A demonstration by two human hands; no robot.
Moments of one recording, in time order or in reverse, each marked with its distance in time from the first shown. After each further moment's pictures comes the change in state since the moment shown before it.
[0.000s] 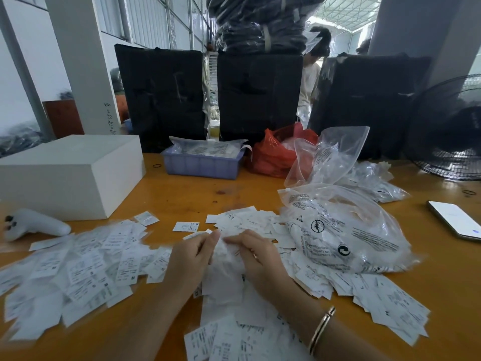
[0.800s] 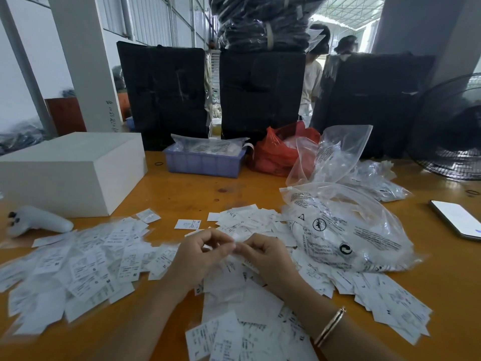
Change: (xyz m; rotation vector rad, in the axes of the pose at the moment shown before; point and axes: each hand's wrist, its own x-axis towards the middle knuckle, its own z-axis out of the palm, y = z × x) left_hand 0.001 0.014 -0.007 -0.191 -0.219 -0.138; right_hand 0.001 0.001 -0.009 0.188 -0.028 0.249
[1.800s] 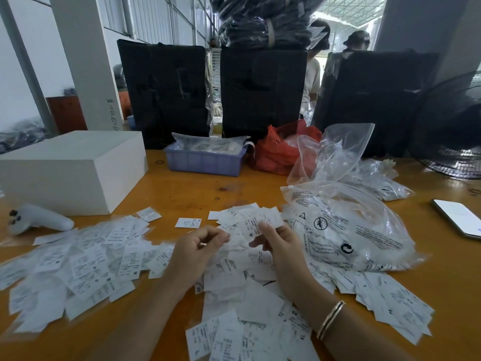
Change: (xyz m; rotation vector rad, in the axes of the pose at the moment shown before) left_hand 0.004 -0.009 0.000 -0.027 0.072 0.000; right_hand 0.004 0.010 -0.009 0.522 0.174 0.215
